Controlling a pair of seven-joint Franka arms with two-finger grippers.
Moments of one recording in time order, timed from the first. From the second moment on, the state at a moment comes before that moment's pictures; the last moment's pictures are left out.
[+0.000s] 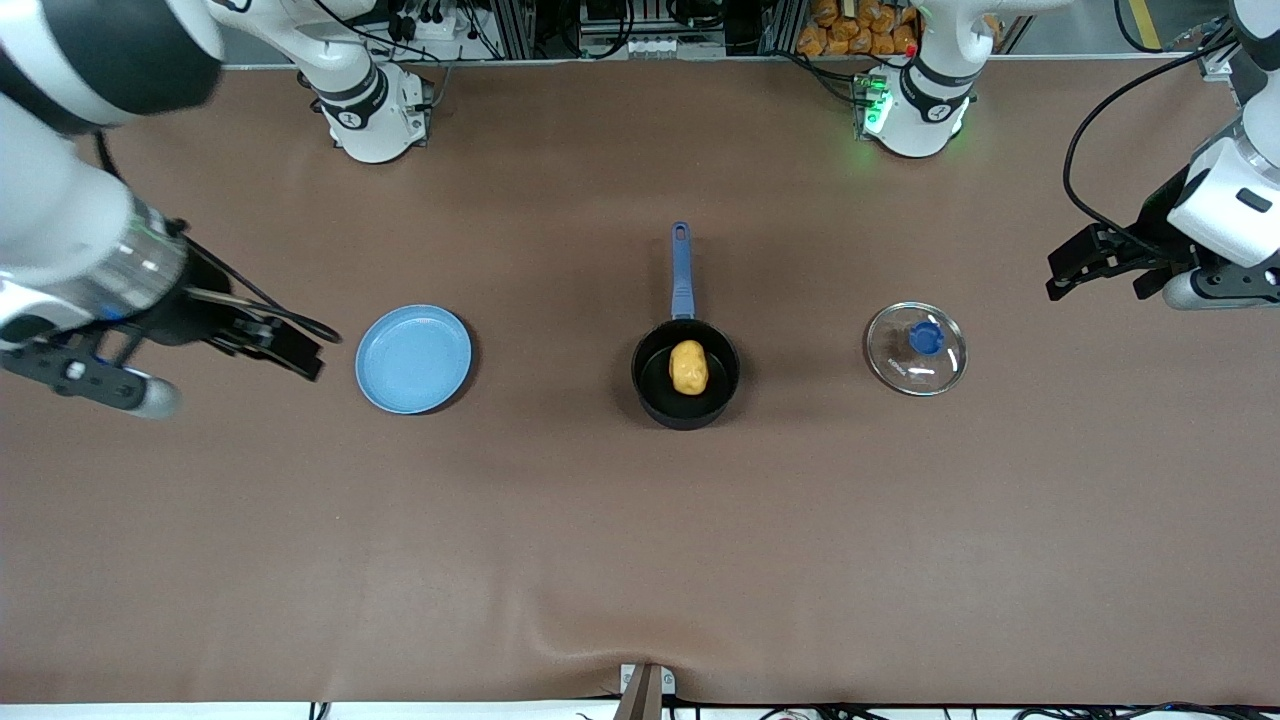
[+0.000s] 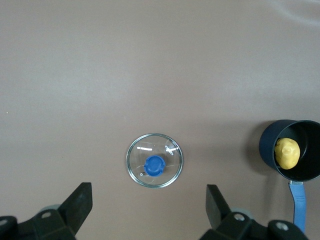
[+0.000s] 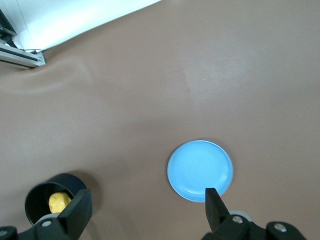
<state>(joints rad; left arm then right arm) -0.04 -0.01 -0.06 -1.65 -0.03 1.70 -0.13 0.08 0.43 0.22 -0.93 -0.04 1.40 0.59</state>
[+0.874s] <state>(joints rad) -0.04 -0.01 -0.05 -1.60 -0.03 1.70 -0.13 -0.01 0.19 0.15 -1.16 -0.06 1.33 0.24</state>
